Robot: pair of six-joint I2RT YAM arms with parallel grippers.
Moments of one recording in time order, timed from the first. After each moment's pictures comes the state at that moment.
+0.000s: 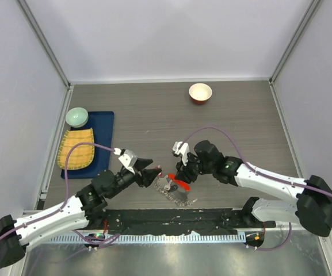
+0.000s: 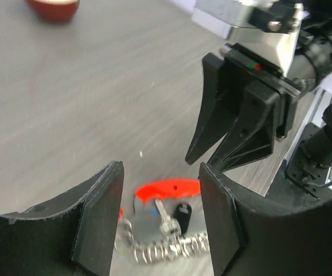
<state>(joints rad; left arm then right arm) -0.98 0.60 0.19 0.45 -0.06 -0.21 0.85 1.13 0.62 -0.10 -0.39 -0.07</state>
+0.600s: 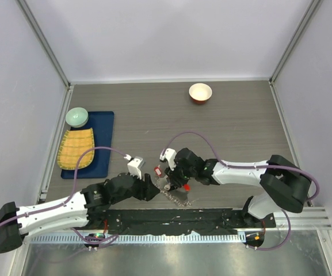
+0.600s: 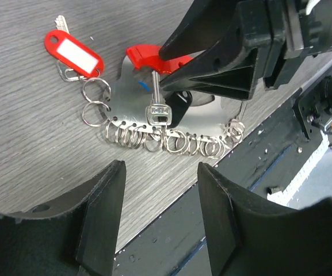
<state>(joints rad) -1.12 0.66 0.26 -0.12 -0.16 -0.74 0.99 1.47 0.66 -0.02 -0.14 0.01</state>
